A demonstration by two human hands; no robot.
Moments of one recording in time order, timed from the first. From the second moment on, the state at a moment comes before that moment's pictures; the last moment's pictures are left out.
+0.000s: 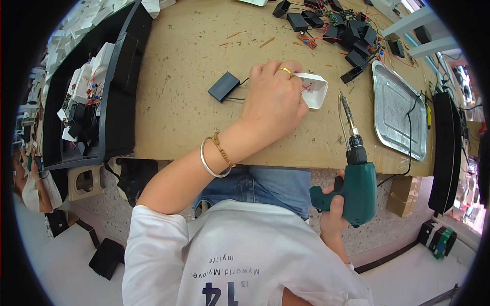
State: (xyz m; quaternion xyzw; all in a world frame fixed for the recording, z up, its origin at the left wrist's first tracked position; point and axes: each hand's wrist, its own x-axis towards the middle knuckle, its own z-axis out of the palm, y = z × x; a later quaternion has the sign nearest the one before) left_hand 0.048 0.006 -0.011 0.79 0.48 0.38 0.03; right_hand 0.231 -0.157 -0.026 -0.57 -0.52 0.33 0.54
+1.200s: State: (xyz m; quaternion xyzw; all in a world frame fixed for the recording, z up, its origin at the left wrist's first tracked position) left_hand -0.296 0.018 0.127 0.45 0.84 -0.02 -0.30; right_hand 0.227 -0.121 -0.021 -0.50 -0.53 0.34 0.60
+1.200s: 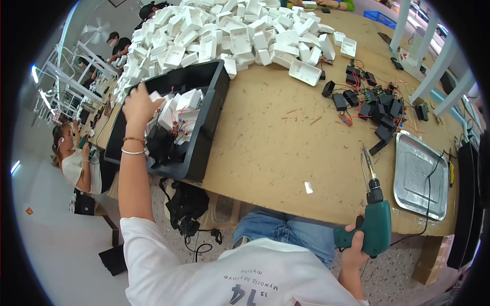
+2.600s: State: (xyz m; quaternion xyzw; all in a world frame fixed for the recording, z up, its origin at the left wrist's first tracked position) left_hand -0.001 0.035 0.030 0.80 0.47 0.34 0.16; right_hand 0.227 -0.092 -0.020 -0.40 -0.36 0.48 0.69
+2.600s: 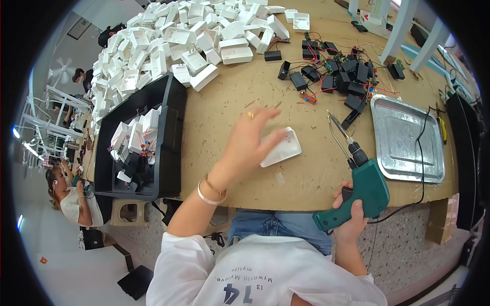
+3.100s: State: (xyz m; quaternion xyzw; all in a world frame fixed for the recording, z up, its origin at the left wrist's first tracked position) left_hand -0.012 0.177 0.015 0.83 0.54 0.13 0.00; right_hand 0.225 -0.093 -0.022 -0.42 -0.37 0.48 0.68
